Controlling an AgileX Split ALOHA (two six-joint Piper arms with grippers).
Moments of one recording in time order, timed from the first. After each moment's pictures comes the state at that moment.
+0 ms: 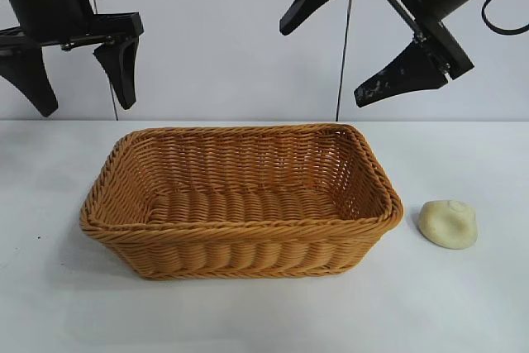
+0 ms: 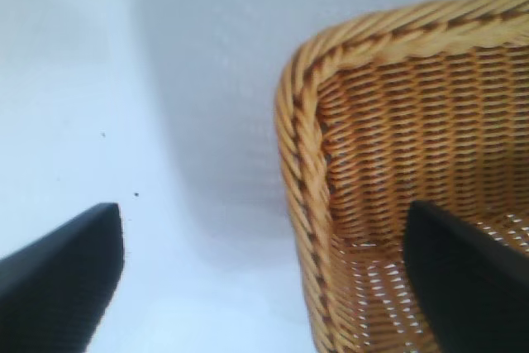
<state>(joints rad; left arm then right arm) -0.22 2.05 -1.75 -0.11 1.21 -0.05 0.21 1.66 -1.20 0.82 0.88 -0.21</state>
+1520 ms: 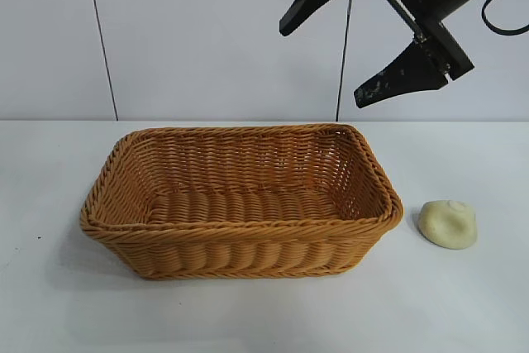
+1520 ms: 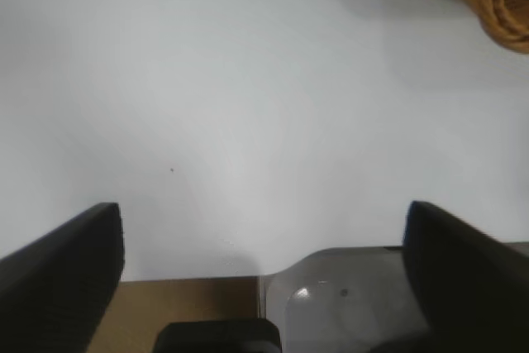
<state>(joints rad) -0.06 1.08 -0.89 -0.05 1.21 -0.01 0.21 1.66 -1.20 0.82 0.89 -0.21</state>
